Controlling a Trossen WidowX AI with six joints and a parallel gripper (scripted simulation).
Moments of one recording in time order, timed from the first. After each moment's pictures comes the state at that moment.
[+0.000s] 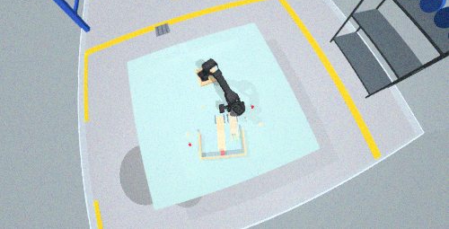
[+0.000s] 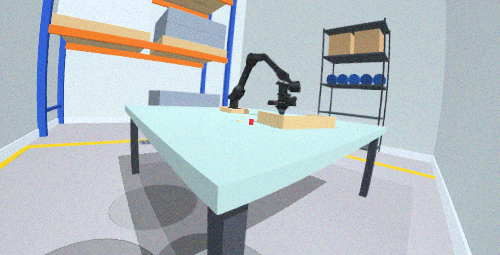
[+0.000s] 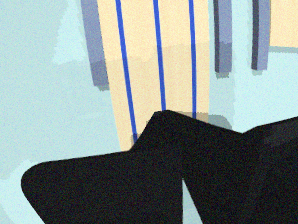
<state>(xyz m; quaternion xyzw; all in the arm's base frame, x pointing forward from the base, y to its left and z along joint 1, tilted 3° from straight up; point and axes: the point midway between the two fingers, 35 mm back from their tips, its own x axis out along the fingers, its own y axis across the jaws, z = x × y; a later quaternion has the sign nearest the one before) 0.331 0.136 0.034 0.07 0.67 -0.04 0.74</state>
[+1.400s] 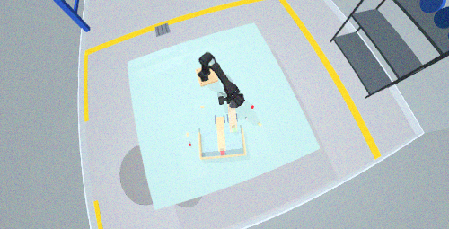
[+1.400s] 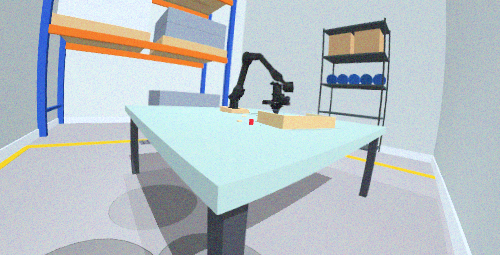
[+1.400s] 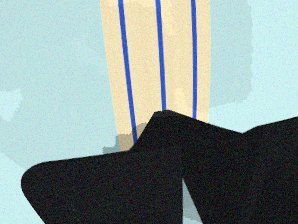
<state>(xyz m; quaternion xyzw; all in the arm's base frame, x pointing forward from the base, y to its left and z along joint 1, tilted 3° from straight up) 0.270 0.149 0.029 0.07 0.67 -0.04 0.74</state>
